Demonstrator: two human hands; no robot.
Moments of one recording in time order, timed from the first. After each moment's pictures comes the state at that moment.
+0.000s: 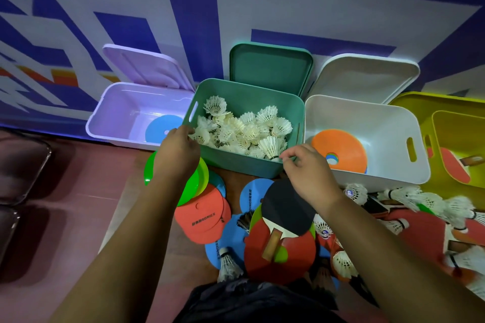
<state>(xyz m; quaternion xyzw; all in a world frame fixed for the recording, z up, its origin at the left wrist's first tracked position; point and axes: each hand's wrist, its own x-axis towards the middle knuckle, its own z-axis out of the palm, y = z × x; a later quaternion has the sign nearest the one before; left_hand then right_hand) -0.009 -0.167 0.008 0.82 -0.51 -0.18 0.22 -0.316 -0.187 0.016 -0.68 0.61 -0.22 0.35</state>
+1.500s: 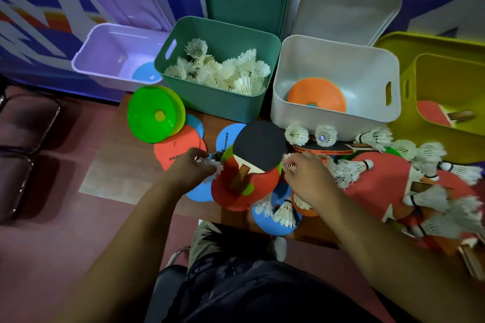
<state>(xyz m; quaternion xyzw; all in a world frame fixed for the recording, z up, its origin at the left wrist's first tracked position) -0.145 -0.006 -0.055 0.79 -0.38 -0.45 0.17 -0.456 -0.073 -0.051 -0.75 0.60 0.00 0.28</state>
